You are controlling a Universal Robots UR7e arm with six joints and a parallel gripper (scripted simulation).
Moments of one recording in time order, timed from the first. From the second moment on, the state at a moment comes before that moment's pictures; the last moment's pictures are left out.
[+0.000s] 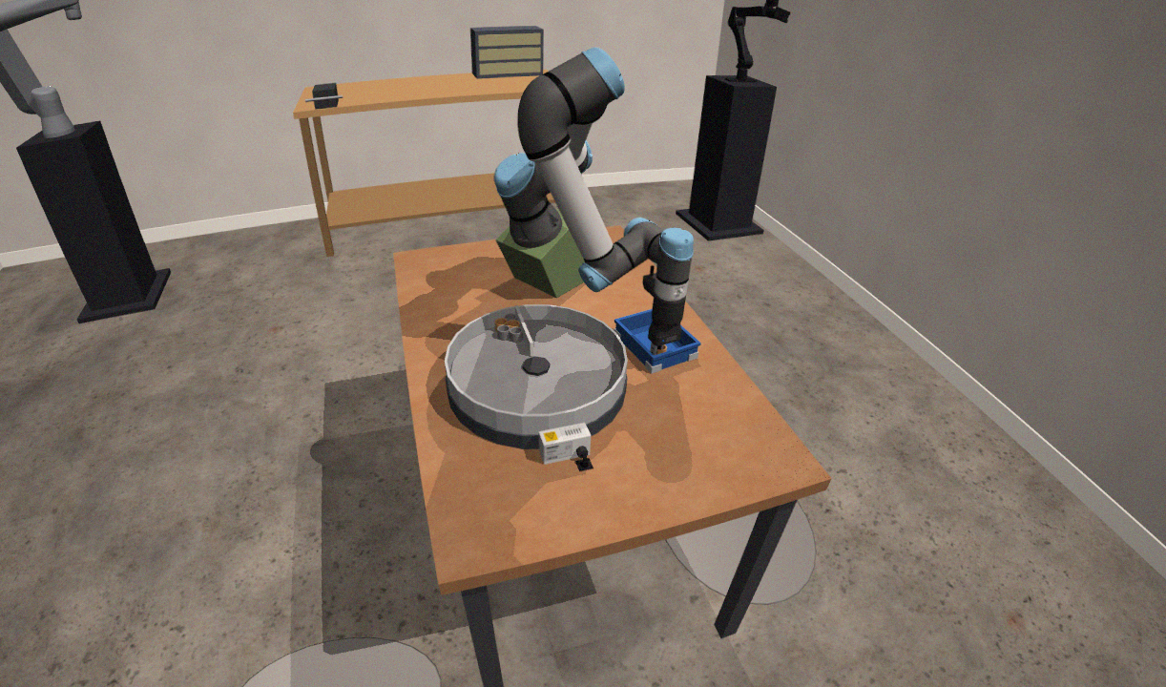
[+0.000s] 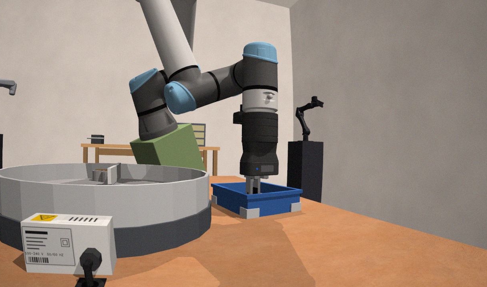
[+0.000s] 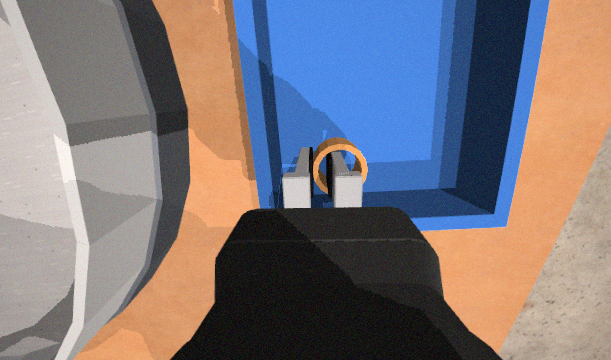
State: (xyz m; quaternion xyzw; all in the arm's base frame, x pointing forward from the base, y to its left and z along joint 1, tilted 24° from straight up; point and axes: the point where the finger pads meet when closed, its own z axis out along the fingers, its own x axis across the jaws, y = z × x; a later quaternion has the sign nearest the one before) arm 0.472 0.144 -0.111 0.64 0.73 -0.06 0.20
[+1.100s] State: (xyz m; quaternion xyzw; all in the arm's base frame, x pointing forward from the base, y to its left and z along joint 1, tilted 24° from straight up) arm 0.472 0.139 -0.117 0.65 0.73 -0.06 0.20
